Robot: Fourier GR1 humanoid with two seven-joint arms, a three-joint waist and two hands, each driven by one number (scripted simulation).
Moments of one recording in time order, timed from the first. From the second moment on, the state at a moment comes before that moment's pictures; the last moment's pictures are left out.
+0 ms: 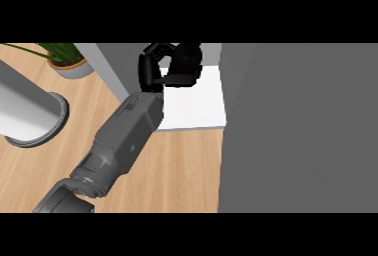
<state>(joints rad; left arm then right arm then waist) -1.08 0.00 -0.03 -0.31 0.51 0.48 -0.70 -0.07 -0.09 -0.02 -2.40 -0.27 0.20 0.57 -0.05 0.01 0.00</state>
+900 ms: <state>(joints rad) -1.13 0.00 0.02 -0.15 0.53 0.48 -0.77 -0.08 -0.09 -0.01 -2.39 -0.27 0.20 0.56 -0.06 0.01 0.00</state>
